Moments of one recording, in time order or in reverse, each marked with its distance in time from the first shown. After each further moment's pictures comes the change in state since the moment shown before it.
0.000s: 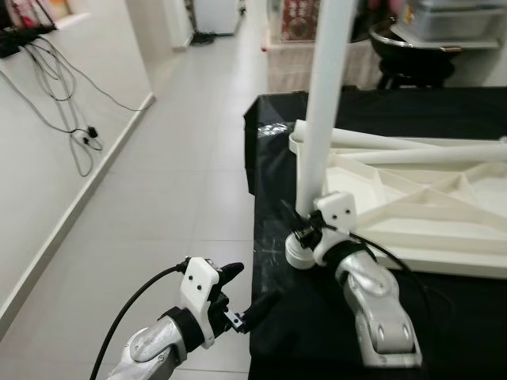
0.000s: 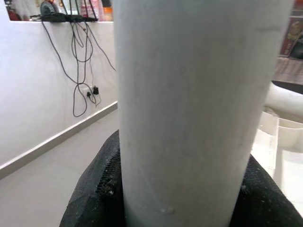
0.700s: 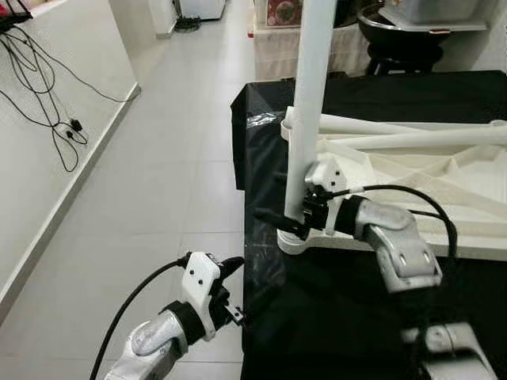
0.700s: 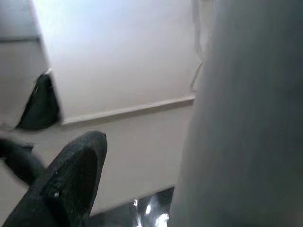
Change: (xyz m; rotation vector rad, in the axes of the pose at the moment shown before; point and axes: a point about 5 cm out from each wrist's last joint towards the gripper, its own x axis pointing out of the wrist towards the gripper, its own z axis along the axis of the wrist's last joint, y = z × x) left arm 0.002 0.001 0.001 0.011 -0.002 0.011; right arm 0.033 -0.028 0.029 -0.085 0.071 0.777
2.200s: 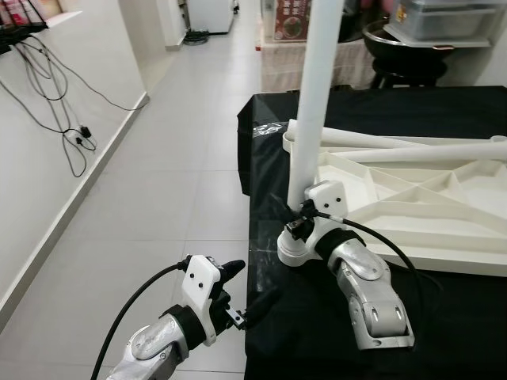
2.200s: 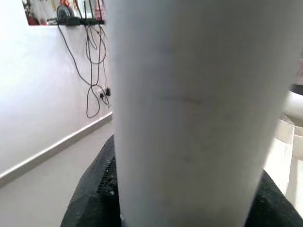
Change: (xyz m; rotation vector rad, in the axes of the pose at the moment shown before) left arm 0.001 0.000 0.004 -0.003 -0.016 0.001; right arm 0.010 0.041 -0.020 0.107 -0.080 -0.705
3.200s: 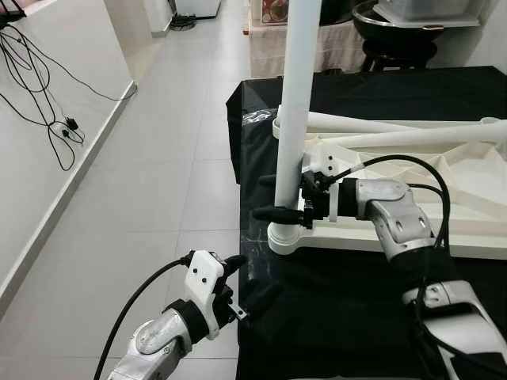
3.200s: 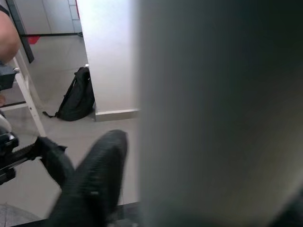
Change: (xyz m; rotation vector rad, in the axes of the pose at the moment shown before) left arm 0.001 -0.005 -0.006 -0.009 0.019 0.003; right arm 0.029 -0.038 0.037 -0.113 0.072 0.863
